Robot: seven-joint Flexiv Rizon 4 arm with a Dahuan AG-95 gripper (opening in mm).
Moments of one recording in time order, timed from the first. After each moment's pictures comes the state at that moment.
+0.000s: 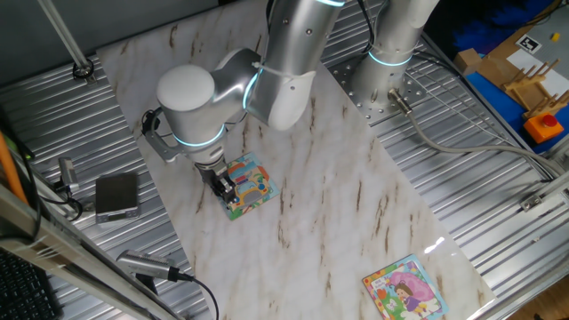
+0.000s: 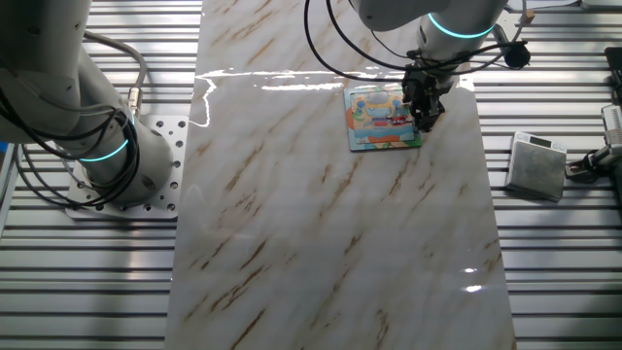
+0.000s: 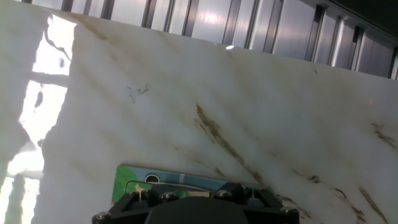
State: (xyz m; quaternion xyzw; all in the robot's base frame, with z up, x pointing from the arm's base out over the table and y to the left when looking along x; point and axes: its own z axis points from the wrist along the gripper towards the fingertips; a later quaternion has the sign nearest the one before) arm 0.567 0.114 0.012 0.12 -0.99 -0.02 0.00
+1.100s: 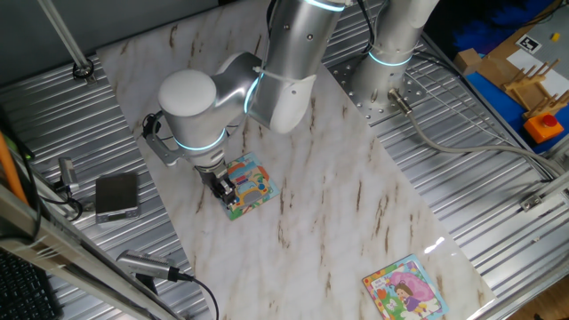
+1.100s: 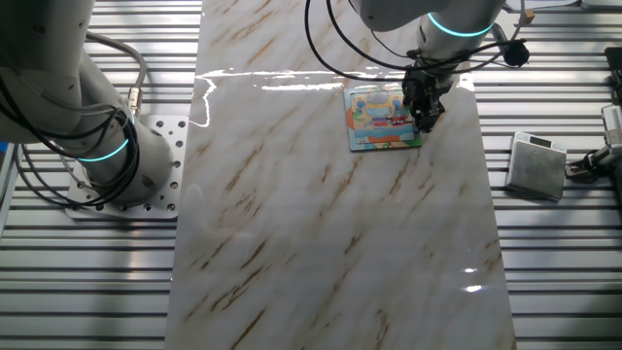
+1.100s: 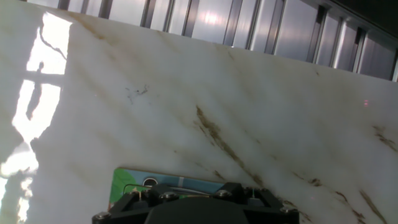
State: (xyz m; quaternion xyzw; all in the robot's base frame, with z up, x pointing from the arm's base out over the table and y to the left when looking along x) arm 0.568 0.113 0.008 0.12 -0.99 -0.01 0.00
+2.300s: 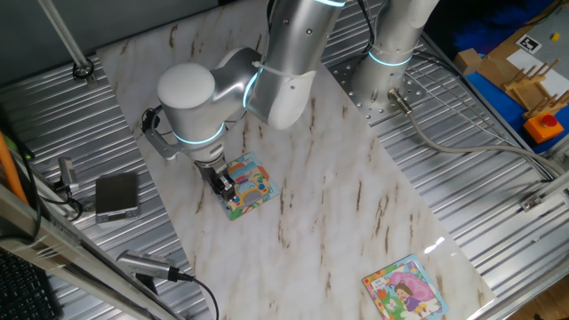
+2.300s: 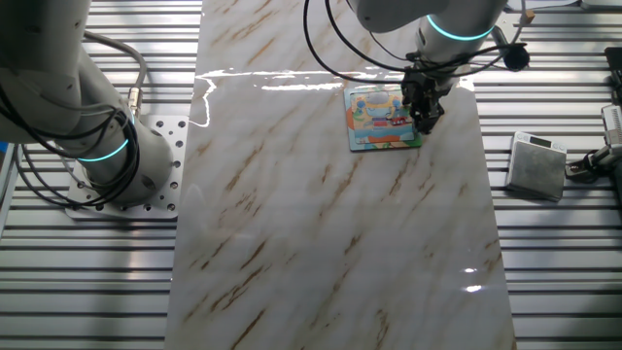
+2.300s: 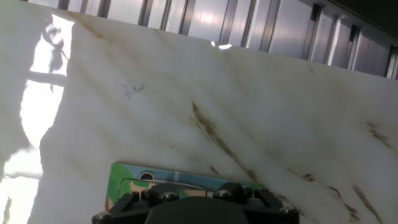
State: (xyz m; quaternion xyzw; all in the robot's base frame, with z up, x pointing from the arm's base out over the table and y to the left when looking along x) arm 0.562 0.102 0.017 0.13 -0.99 -0.02 0.00
